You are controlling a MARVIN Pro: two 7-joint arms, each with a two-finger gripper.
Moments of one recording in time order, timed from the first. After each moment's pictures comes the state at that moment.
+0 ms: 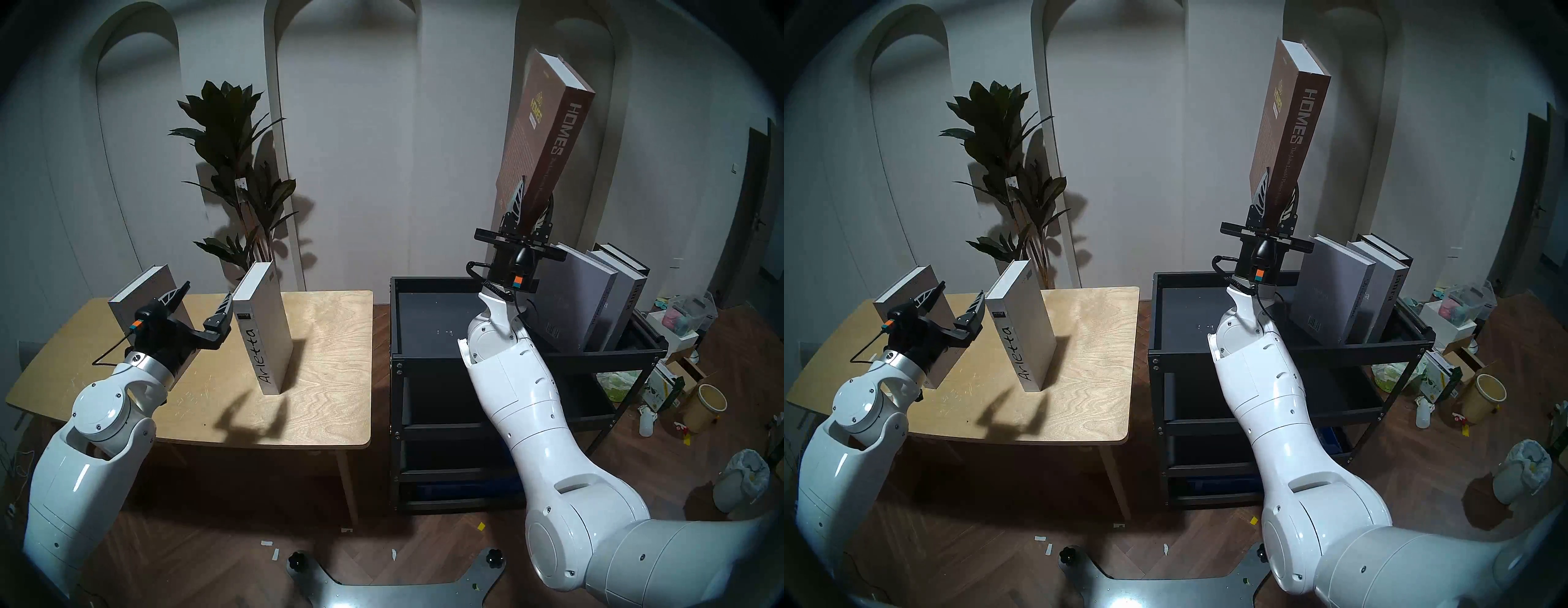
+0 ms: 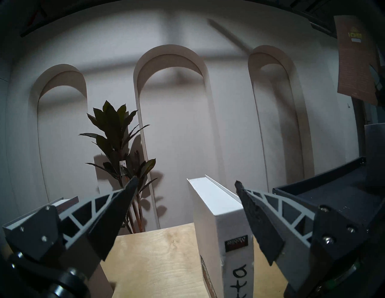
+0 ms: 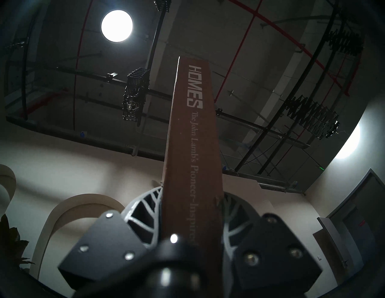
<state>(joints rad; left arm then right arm) 1.91 -0.79 -1.77 -1.91 -0.62 -0.11 -0.03 -1.01 -1.61 1.46 -1.13 -0.58 -0.93 -0.78</state>
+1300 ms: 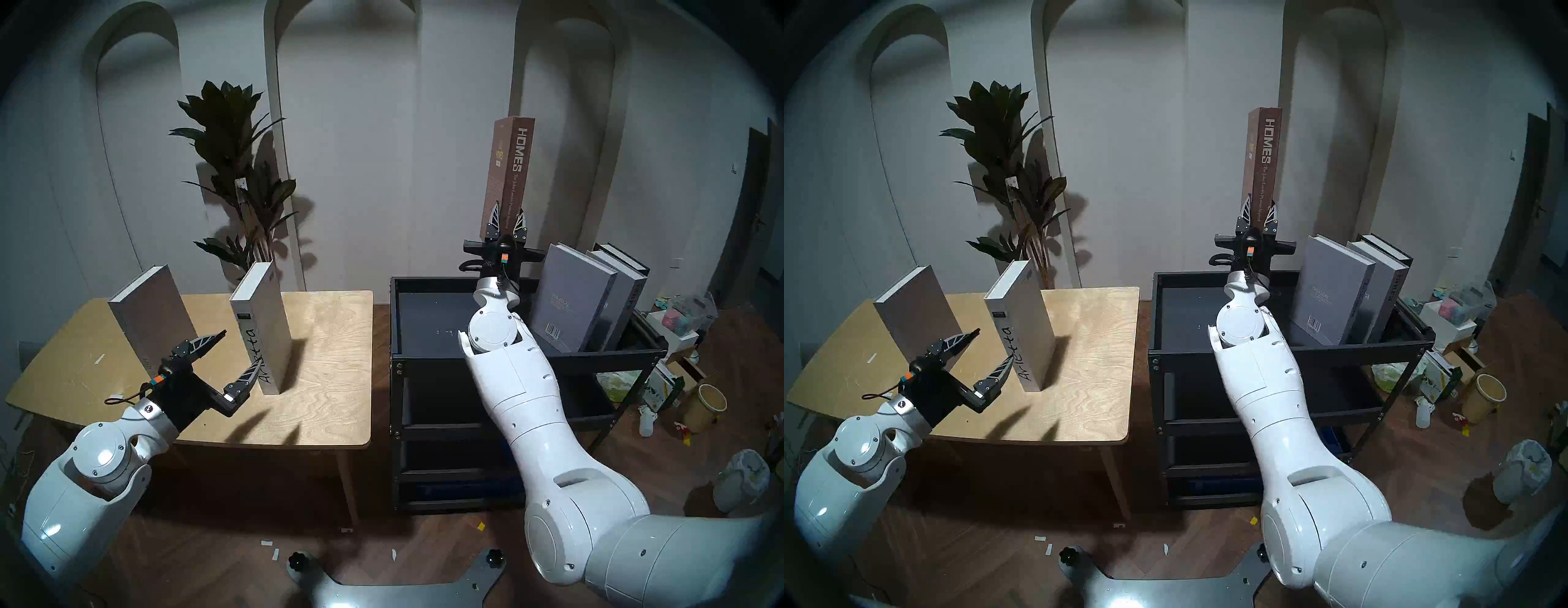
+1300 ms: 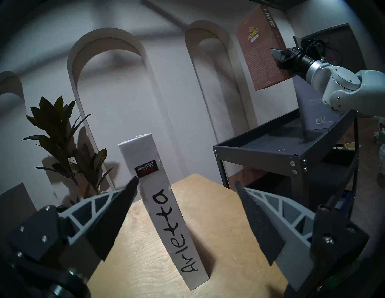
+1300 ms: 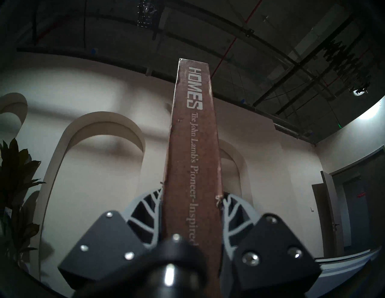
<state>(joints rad) 2.10 -0.74 -1.79 -1.91 -0.50 -0.22 -0.26 -0.99 -1.61 1.48 -1.12 -0.31 -0.50 -0.47</state>
